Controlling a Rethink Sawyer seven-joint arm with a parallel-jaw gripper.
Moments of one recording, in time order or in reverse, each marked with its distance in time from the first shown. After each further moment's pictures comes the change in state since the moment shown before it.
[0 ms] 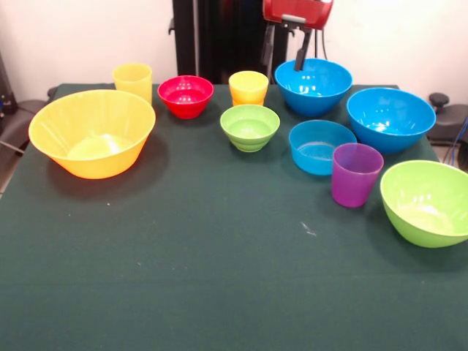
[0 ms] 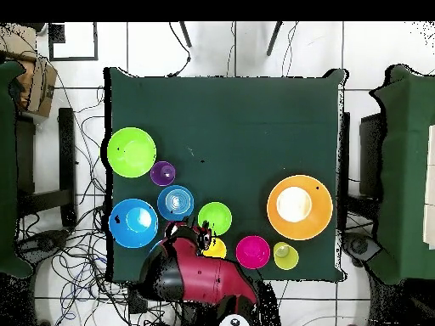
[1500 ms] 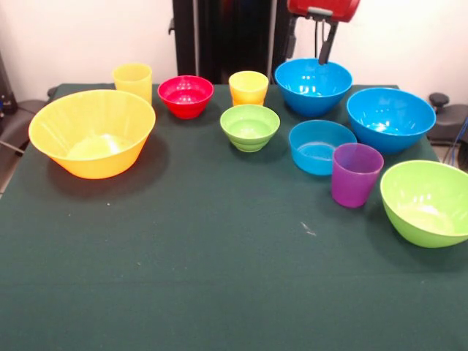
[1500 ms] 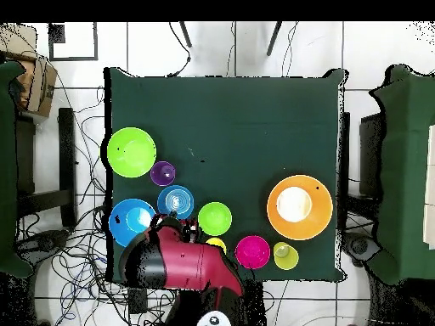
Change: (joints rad) arm 0.078 -0.037 -0.011 -0.098 0.036 0.212 0.000
